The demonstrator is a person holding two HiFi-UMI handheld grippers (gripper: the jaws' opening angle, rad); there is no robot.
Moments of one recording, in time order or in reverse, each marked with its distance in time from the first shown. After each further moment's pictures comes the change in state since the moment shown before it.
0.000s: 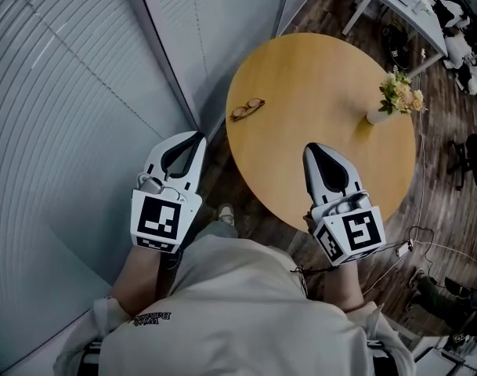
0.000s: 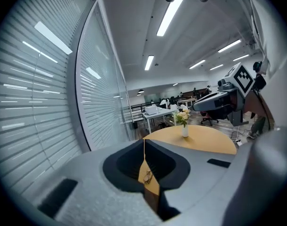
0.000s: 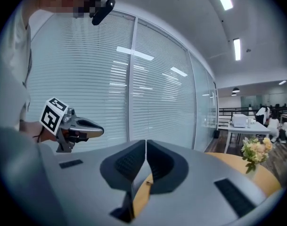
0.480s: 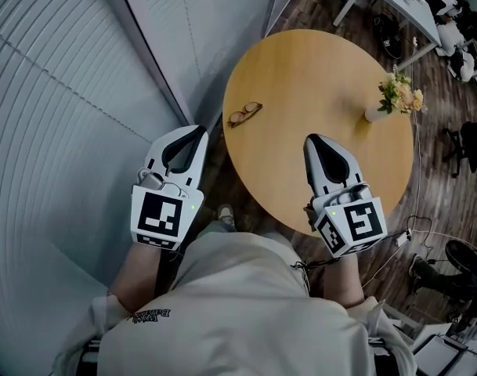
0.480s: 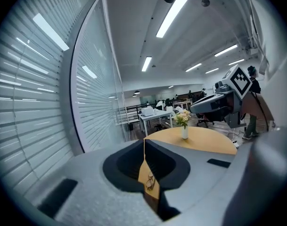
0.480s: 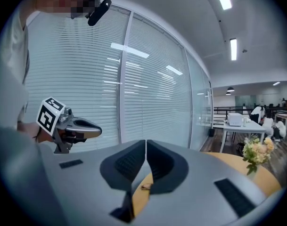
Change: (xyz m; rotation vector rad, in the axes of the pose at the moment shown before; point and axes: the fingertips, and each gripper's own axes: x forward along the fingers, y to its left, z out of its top) left arm 0.044 0.034 0.000 -0.006 -0.025 -0.074; right arm 0.050 -0.019 0.004 0.017 0.025 -0.070
